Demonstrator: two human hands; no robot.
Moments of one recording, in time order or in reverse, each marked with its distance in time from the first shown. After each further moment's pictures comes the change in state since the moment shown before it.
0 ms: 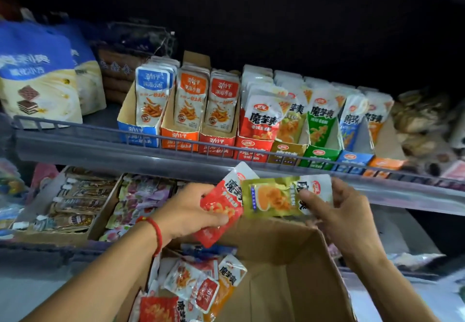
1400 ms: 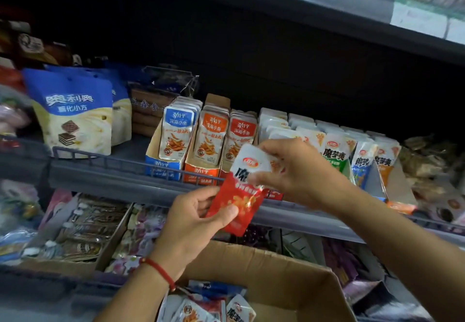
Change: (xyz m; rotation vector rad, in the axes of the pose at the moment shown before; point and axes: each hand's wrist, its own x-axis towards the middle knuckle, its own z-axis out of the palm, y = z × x) left_hand -0.033 0.020 -0.024 -0.432 0.330 0.288; right_hand 0.043 -0.156 0.065 -0.609 -0.488 -0.565
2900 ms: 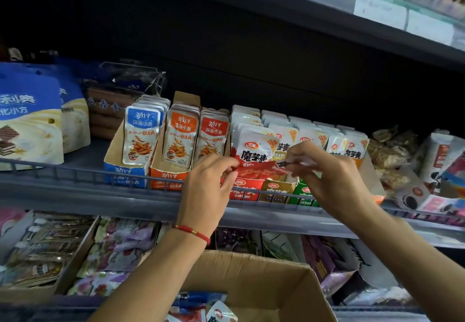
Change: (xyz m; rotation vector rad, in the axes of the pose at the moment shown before) left_hand 0.087 -0.004 0.064 0.618 0.269 0.674; right_hand -0.042 0.102 -0.013 -0.126 0.435 -0.168
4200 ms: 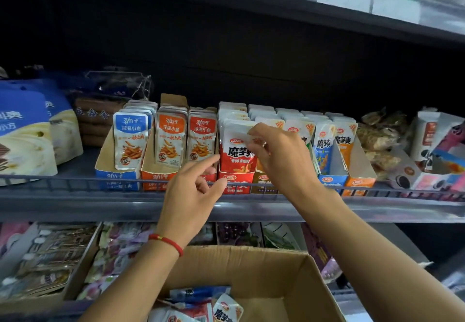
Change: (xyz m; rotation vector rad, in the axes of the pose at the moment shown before) left_hand -0.017 0.008 -0.025 -0.187 -0.189 -0.262; right_hand 0.034 -0.020 0.042 -0.174 0.115 0.162
